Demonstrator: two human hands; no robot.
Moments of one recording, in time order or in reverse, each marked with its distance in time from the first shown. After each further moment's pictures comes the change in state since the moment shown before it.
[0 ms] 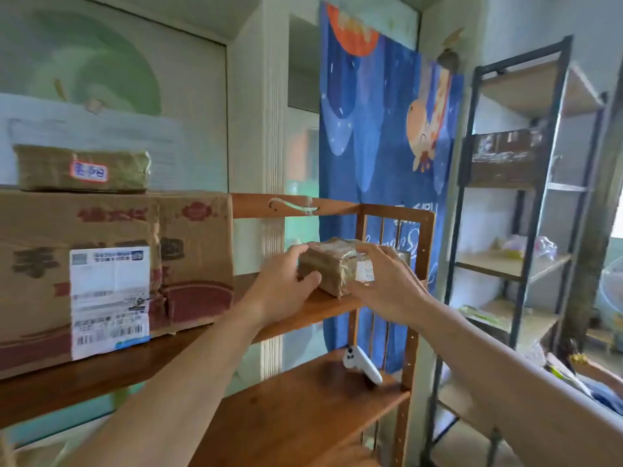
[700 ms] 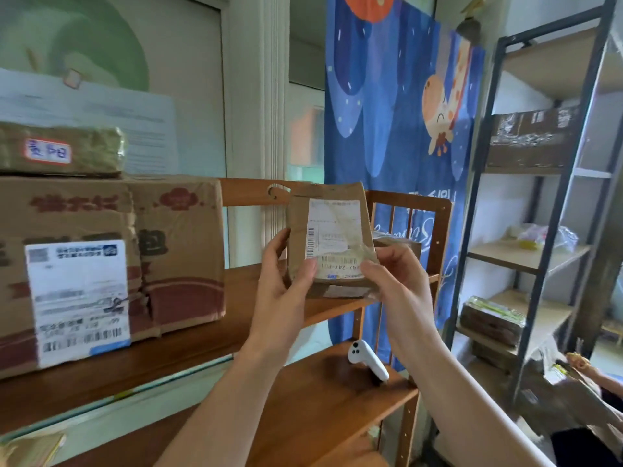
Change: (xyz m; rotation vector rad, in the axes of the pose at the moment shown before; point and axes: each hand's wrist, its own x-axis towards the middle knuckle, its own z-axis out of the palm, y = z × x) left_hand -0.012 -0.013 0.040 -0.780 0.271 0.040; right_hand -0.007 -0.002 0.035 1.017 0.349 0.154
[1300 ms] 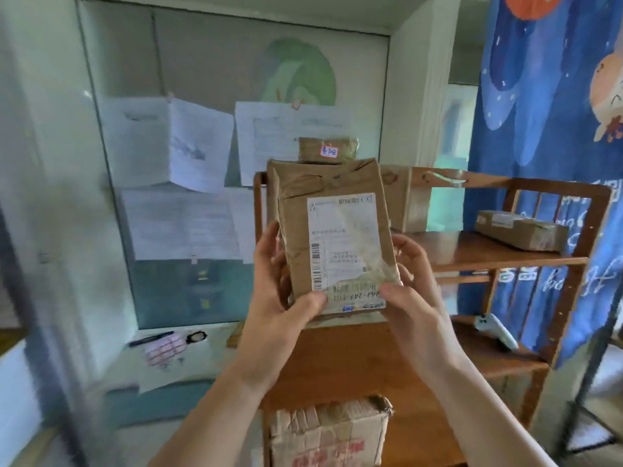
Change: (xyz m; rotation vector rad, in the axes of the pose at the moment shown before) left_hand -0.257 0.179 -0.191 0.177 0.090 0.204; right_hand -0.252 -0.111 0.120 0.470 -0.629 0.104
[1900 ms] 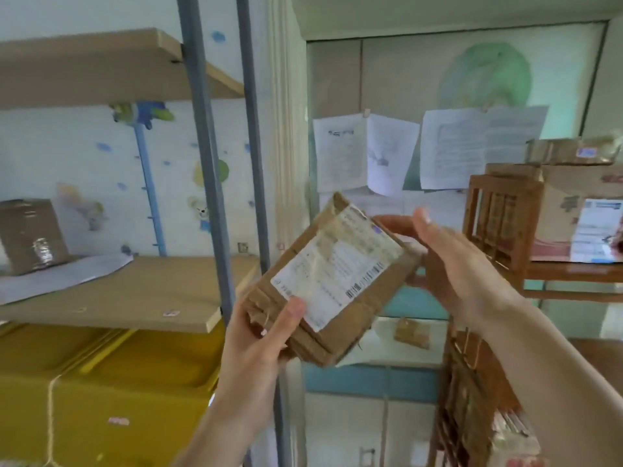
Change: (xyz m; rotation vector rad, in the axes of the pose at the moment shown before) left_hand -0.172 0.200 -0.358 -0.025 0.471 -0.237; right_hand -0.009 0.012 0.391 -0.110 -0.385 0.207
